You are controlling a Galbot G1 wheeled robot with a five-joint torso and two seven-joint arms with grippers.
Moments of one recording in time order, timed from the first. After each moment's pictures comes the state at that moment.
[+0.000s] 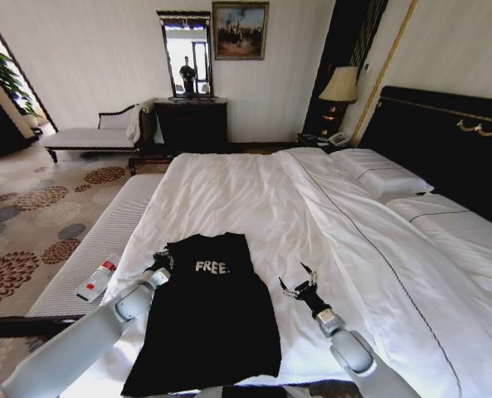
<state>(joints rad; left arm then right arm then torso) 0.89 -0.66 0.23 -1.67 0.01 0.29 -0.20 -1.47 0.99 0.35 1.79 -0.05 0.20 0.06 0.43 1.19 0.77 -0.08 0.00</state>
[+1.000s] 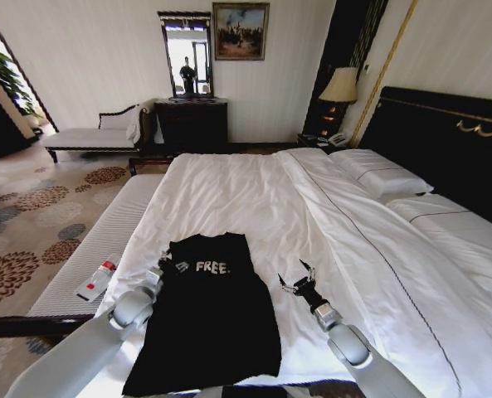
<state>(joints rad) 1.13 -0.85 -0.19 -1.75 -0.68 0.20 -0.31 -1.43 0.98 0.32 1.77 -0.01 0.18 0.07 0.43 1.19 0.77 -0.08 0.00</state>
